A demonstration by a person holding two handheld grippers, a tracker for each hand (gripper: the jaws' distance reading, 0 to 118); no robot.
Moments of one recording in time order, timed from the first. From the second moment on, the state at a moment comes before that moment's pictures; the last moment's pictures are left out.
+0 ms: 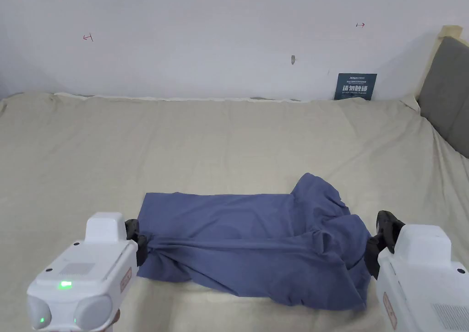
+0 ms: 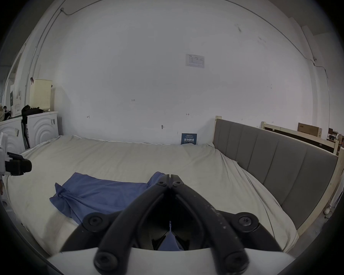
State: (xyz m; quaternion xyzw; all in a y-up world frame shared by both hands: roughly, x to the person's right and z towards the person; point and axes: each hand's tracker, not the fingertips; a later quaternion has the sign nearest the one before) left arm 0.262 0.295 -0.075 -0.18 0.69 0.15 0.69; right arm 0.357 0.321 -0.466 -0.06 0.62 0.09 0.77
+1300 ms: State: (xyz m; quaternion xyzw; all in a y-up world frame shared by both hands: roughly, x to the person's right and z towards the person) left arm 0.151 0.178 -0.033 -0.26 0.63 0.34 0.65; right arm 0.231 0.138 -0.492 -0.37 0.55 0.27 0.69
